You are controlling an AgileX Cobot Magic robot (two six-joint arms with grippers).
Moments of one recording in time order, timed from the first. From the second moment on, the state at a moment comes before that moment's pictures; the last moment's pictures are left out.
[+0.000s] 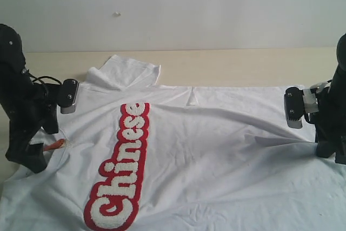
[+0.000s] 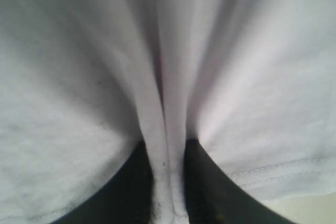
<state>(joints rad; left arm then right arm) -0.18 2.00 -1.24 -0.14 0.96 1.38 -0.13 1.99 -1.11 -0.06 0.81 -1.23</state>
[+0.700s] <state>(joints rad) -0.27 2.00 -1.24 -0.19 0.91 1.47 -0.13 1.99 -1.11 -0.05 0.81 -1.21</state>
